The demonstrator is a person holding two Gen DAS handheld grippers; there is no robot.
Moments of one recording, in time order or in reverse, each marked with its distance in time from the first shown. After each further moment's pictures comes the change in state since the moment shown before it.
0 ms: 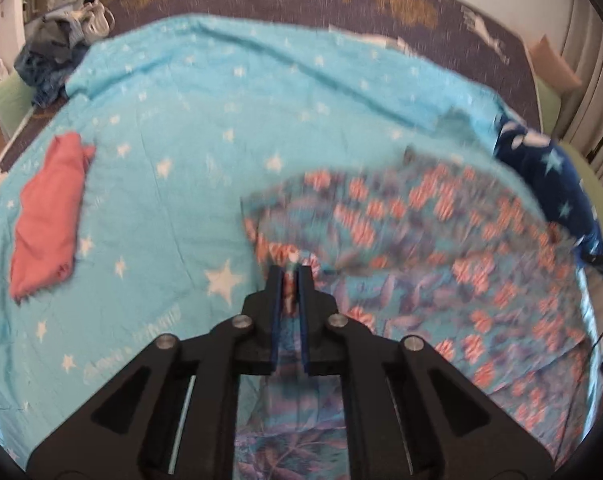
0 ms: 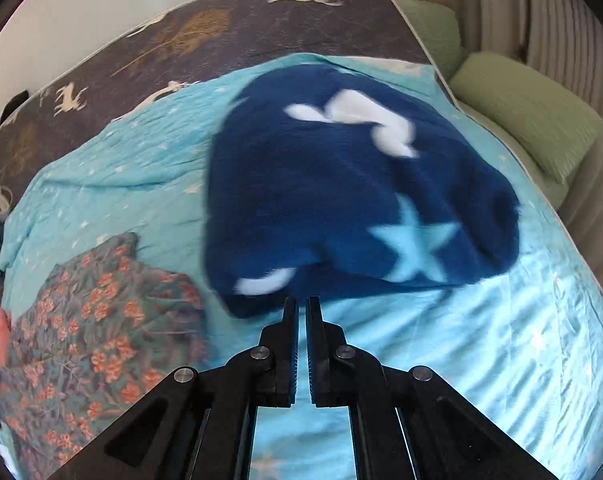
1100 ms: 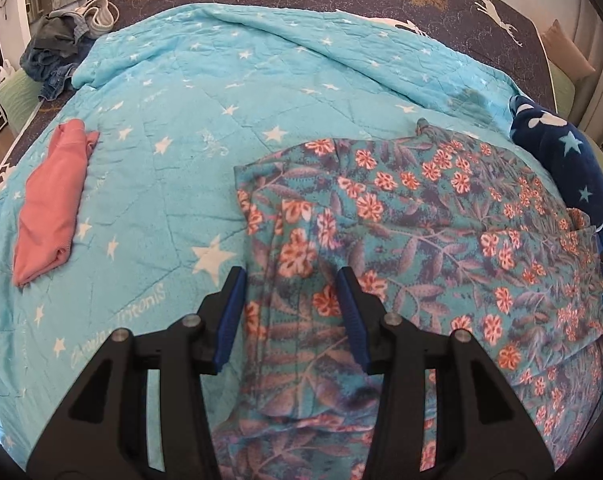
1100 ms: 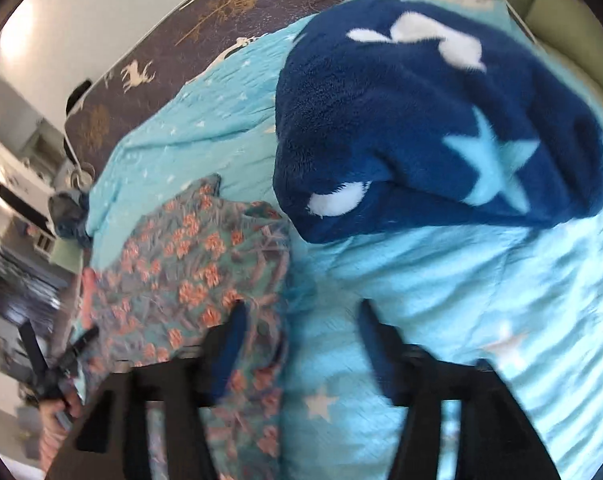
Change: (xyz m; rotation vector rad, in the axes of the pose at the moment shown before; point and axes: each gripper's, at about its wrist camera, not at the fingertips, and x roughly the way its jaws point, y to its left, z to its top) left arm 0.011 -0.017 -0.009 0.004 0.018 0.064; right arm 0.024 -0.010 -0.008 -0.003 0.193 0.328
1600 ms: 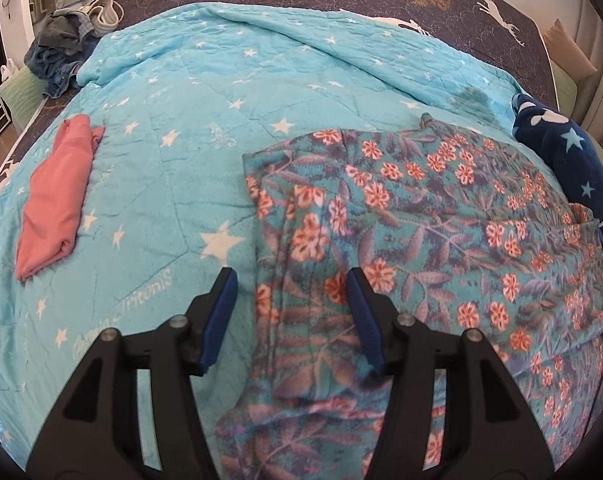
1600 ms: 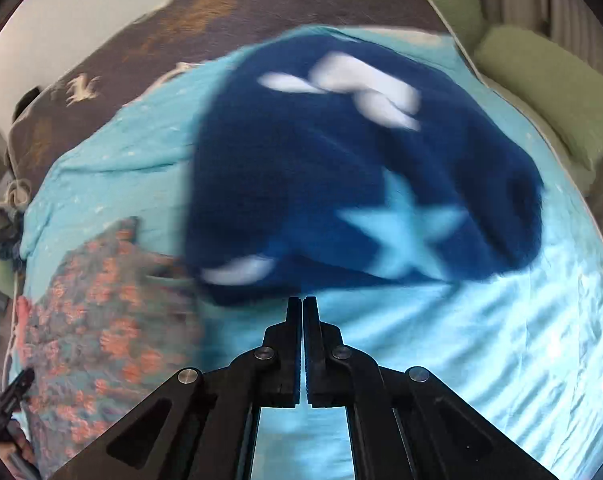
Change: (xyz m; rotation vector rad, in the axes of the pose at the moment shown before) left arm -0.003 0.006 -0.009 -0.001 -0.001 0.014; right arm -0.013 -0.030 0.014 0.054 -0.081 -0.210
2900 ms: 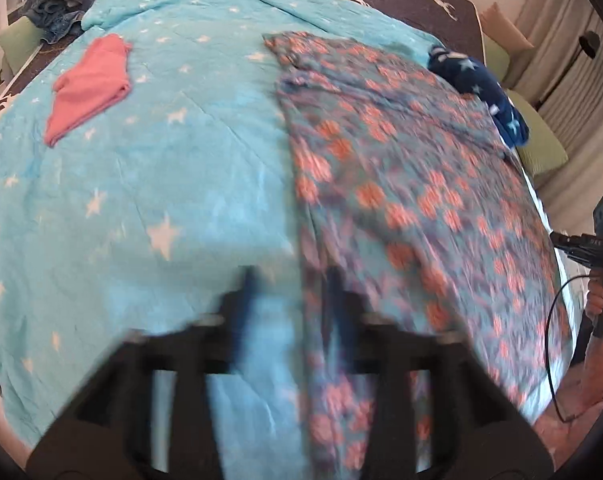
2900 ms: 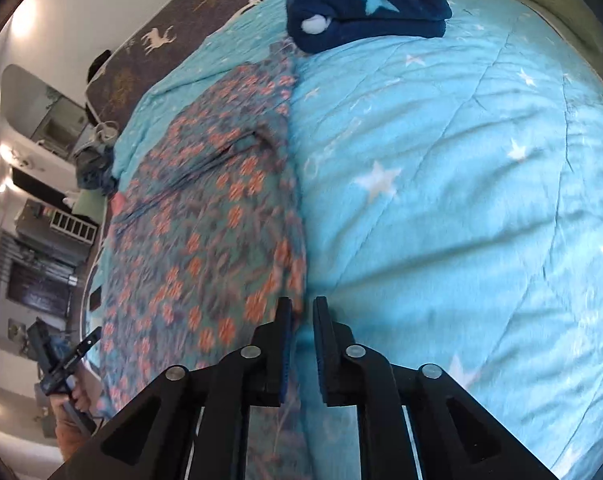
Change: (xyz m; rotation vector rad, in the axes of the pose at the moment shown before) left arm -0.154 0.065 -0.191 0.036 0.105 -0.226; right arm -0.139 -0.036 -0.219 -0.071 0.185 0.262
